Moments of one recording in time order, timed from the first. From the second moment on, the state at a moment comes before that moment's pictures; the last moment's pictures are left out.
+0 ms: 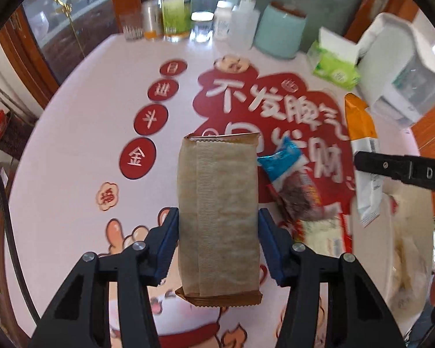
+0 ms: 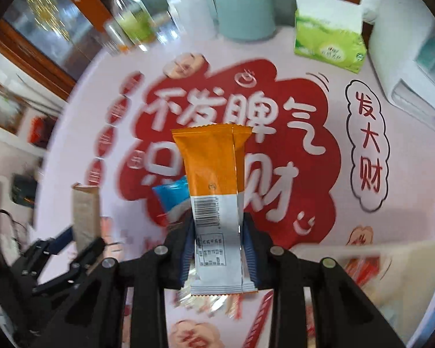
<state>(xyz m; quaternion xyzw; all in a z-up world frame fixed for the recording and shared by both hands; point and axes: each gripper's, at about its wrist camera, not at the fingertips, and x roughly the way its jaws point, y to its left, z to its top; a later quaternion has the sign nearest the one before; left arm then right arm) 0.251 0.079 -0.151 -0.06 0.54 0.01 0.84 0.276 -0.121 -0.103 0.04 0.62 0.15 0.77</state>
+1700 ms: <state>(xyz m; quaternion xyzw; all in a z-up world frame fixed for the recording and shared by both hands) 0.172 -0.201 -0.026 0.09 0.47 -0.13 0.87 0.129 -0.360 0.001 0.10 0.46 0.05 0.88</state>
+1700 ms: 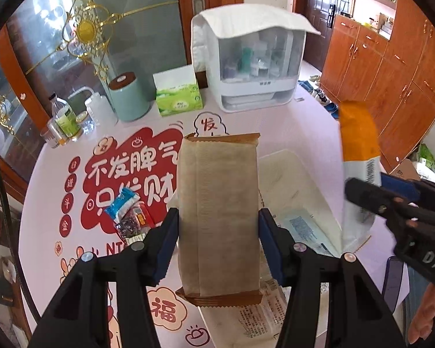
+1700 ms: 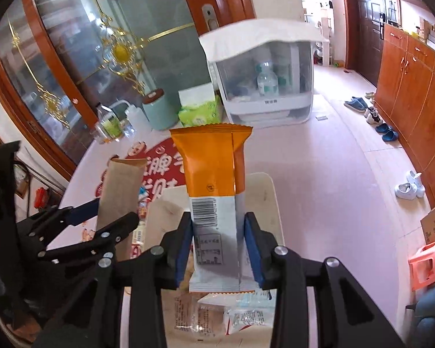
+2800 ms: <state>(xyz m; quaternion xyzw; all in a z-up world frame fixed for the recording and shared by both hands) 0.130 -0.154 -0.029 0.08 0.46 -0.11 0.88 0.104 -0.329 -0.022 0.08 0.47 0.02 0.88</state>
